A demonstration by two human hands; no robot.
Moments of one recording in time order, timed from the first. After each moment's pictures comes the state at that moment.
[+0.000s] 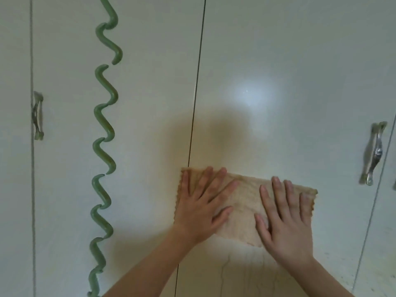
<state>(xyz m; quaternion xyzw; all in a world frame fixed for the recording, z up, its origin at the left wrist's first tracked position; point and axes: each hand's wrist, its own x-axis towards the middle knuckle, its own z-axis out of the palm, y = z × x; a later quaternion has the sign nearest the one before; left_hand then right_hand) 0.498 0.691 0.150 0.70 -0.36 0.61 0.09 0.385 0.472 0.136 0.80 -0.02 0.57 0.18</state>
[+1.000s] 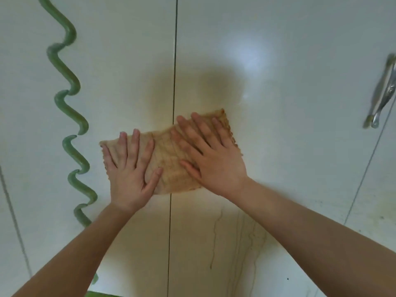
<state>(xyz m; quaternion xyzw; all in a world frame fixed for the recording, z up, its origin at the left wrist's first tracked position) 0.560 0.792 0.105 0.75 -0.27 0.58 0.15 0.448 0.577 0.182 0.81 0.15 0.50 0.26</state>
